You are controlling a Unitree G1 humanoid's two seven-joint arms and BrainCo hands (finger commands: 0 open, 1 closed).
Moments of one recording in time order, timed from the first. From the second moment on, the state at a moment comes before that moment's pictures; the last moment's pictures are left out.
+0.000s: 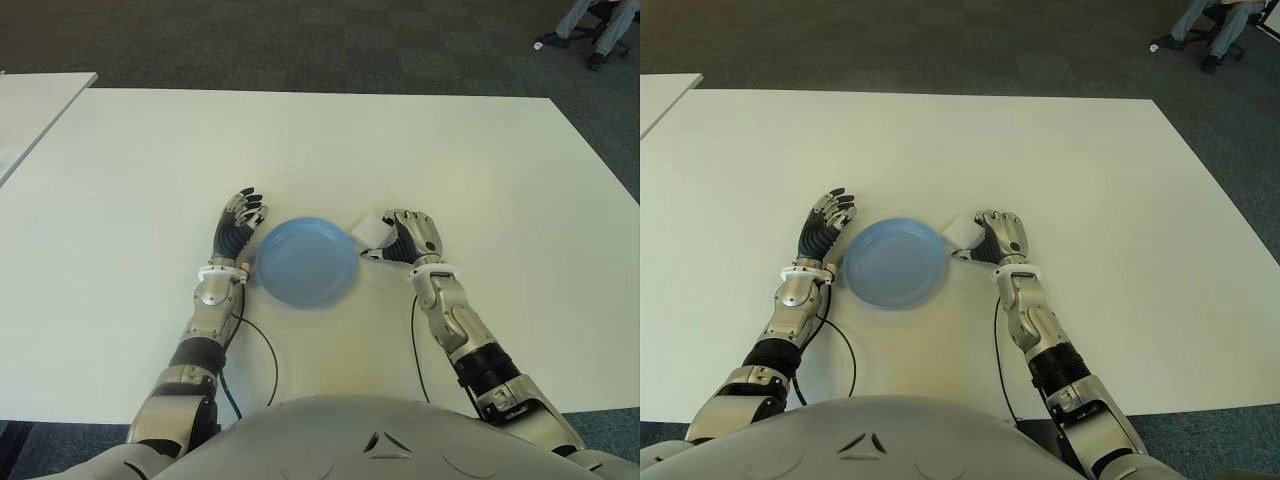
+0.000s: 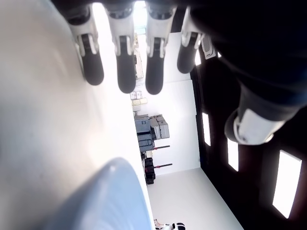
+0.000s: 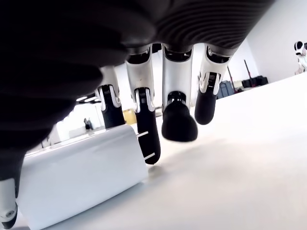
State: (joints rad) left arm -0.13 0.09 0.06 0.74 0.06 -0.53 0.04; right arm -0.11 -0.32 0.41 0.19 -0.91 0.20 -0.21
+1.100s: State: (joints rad) left arm -0.15 0.09 0.06 0.78 0.06 -0.58 0.04; right arm -0.12 -0.36 0.39 0.10 -0.92 0.29 -0.13
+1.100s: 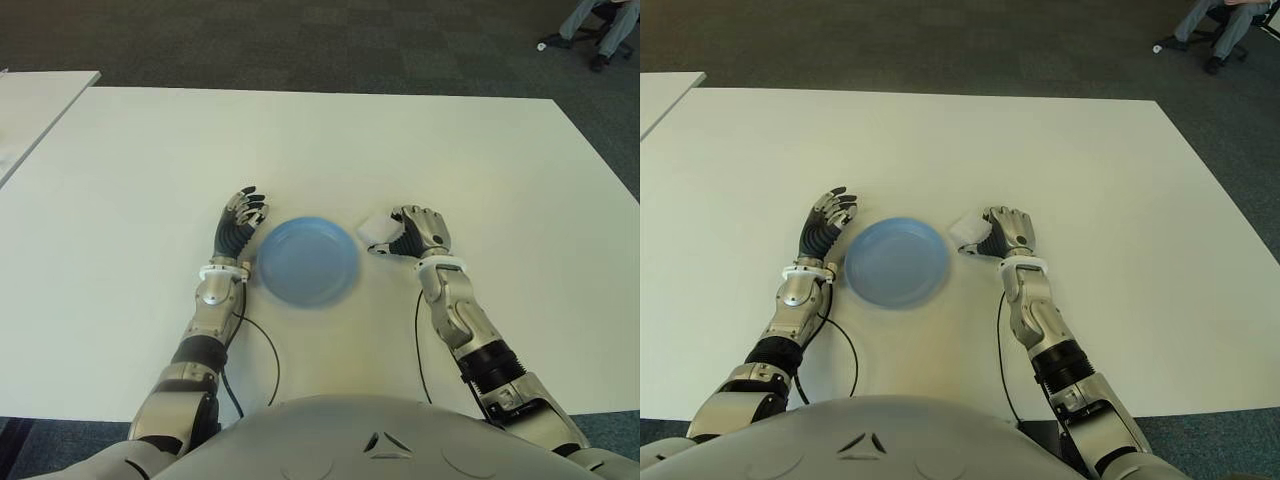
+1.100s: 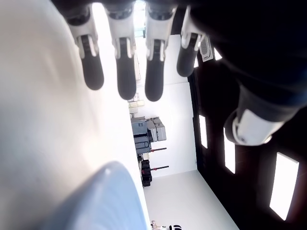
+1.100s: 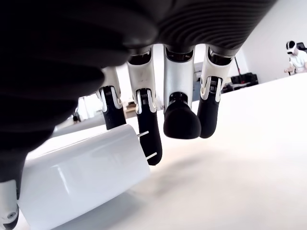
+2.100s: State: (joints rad) left arm -0.21 0.09 0.06 0.88 0.06 -0.61 0.04; right arm -0.14 -0.33 0.29 -0.25 -0.94 0.30 -0.14
